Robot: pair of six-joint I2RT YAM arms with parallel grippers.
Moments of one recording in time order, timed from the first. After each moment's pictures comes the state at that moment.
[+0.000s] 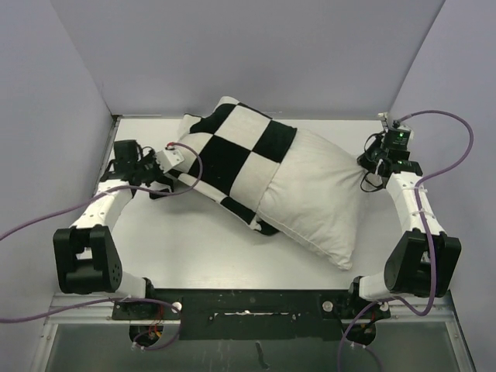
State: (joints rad) left arm -0.01 1.48 1.00 -0.25 0.28 1.02; right arm -0.17 1.42 1.15 -0.40 0.01 0.44
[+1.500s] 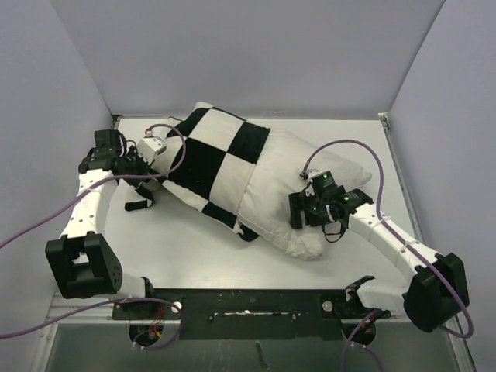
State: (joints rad) left arm 0.14 1.43 1.22 -0.73 0.33 0.80; right arm 0.53 1.16 0.84 -0.72 -0.04 0.28
